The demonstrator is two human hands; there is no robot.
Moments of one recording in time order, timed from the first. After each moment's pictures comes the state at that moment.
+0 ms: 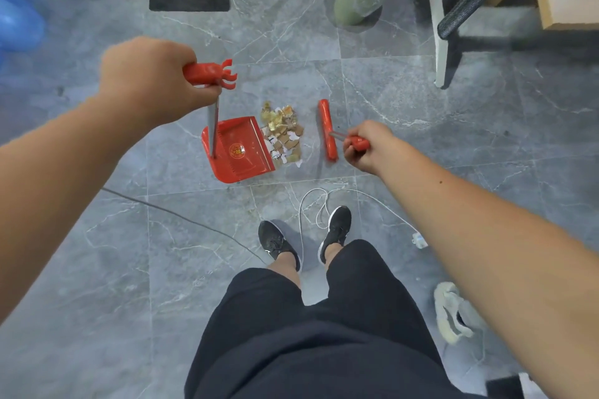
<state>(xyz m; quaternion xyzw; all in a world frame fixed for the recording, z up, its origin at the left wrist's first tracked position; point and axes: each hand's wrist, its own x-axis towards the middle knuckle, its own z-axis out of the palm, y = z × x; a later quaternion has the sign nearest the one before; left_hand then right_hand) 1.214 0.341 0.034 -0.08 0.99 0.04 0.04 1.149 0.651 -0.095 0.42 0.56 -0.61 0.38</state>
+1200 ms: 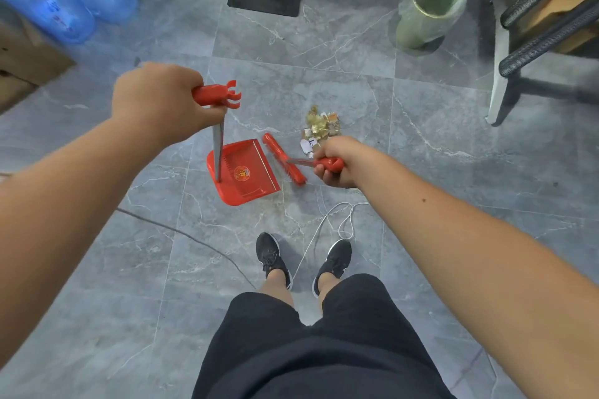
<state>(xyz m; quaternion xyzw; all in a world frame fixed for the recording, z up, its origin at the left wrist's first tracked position) 1.337 0.298 0.051 -0.23 0.97 0.03 0.06 1.228 0.535 -0.068 0.25 0.65 -0.42 0.59</state>
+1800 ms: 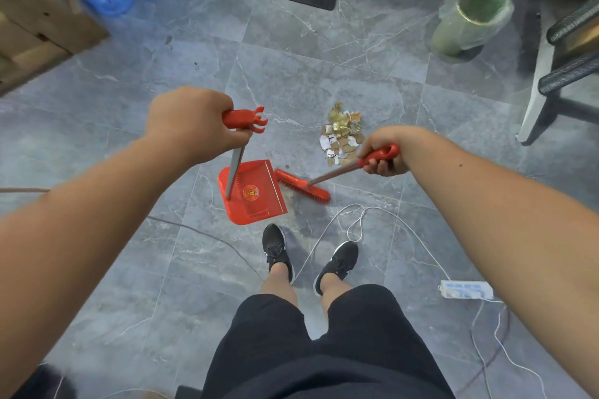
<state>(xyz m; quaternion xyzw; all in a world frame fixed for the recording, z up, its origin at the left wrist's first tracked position) 1.387 0.312 0.022 -0.25 0.96 0.03 0.10 1.180 0.549 -0.097 0.14 0.71 -0.18 0.67</state>
